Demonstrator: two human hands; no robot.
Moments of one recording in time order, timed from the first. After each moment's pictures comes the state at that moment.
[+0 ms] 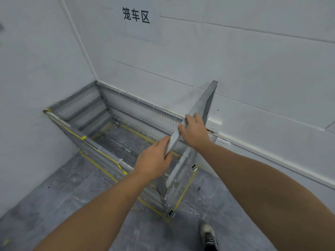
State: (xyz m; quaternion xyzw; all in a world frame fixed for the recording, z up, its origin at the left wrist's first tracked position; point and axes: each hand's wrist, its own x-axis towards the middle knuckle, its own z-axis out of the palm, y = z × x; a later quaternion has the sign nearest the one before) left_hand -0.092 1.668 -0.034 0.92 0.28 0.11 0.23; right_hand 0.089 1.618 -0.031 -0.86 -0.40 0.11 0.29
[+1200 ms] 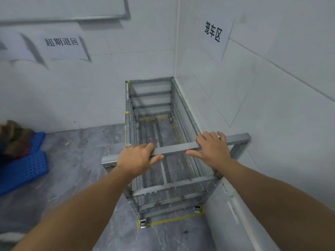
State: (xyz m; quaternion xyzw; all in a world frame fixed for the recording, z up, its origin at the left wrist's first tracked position) left_hand 0.045 1.647 -0.027 0.79 0.61 0.03 -0.01; right_hand 0.327 1.698 -0.045 -0.56 -0.82 -0.05 0.08
